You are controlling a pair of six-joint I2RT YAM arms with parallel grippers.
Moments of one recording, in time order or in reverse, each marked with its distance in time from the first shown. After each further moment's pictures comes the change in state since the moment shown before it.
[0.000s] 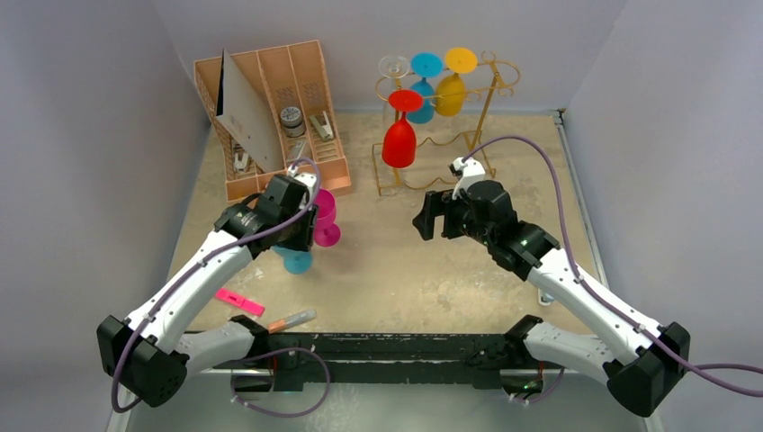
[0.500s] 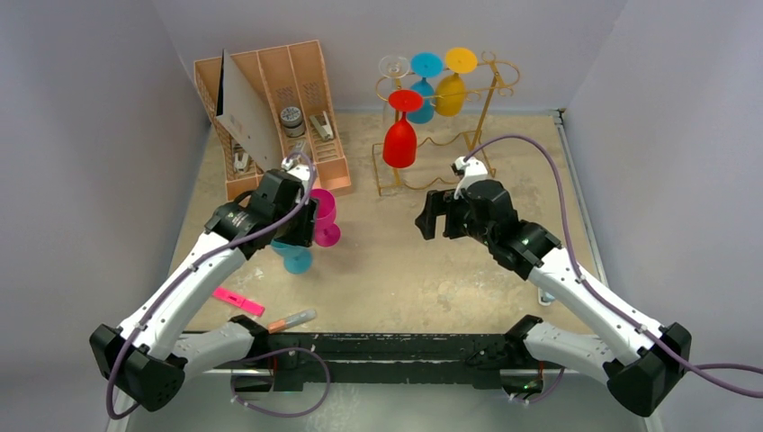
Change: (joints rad) left arm 0.000 -0.021 0.058 -0.016 -0.005 0.000; right arm 0.000 0.006 0.016 -0.047 0.031 0.011
